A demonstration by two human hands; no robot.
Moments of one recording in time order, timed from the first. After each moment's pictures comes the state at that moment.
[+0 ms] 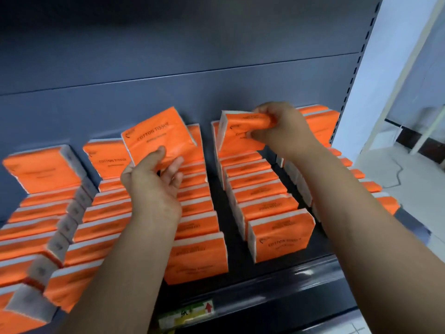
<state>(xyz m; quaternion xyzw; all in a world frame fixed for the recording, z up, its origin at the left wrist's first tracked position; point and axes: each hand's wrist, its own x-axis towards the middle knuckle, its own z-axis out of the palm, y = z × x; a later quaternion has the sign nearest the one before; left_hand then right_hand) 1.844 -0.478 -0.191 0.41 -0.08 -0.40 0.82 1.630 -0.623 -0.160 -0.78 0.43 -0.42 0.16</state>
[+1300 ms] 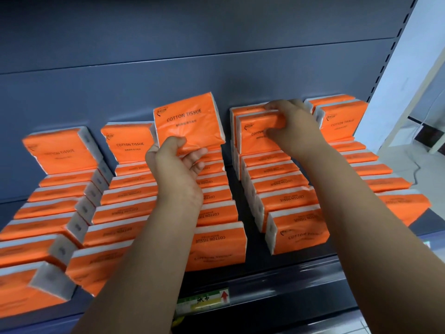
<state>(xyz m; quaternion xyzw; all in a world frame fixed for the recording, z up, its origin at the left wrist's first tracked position) 1.847 -0.485 -0.199 0.41 -0.10 -0.39 0.82 1.654 -0.620 -0.181 -0.79 0.50 -0.35 0.08</state>
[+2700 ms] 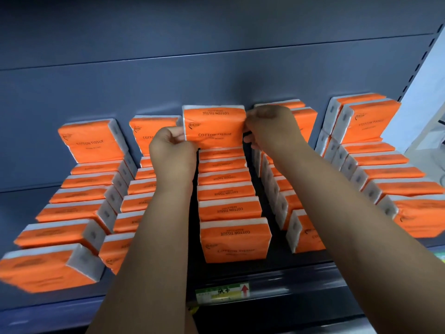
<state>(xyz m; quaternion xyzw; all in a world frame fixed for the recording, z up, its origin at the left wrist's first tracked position) 1.898 -0.472 -0.197 0.62 -0.29 -0.19 0.70 1.748 -0.562 -0.165 -0.69 0.46 -0.42 0.36</state>
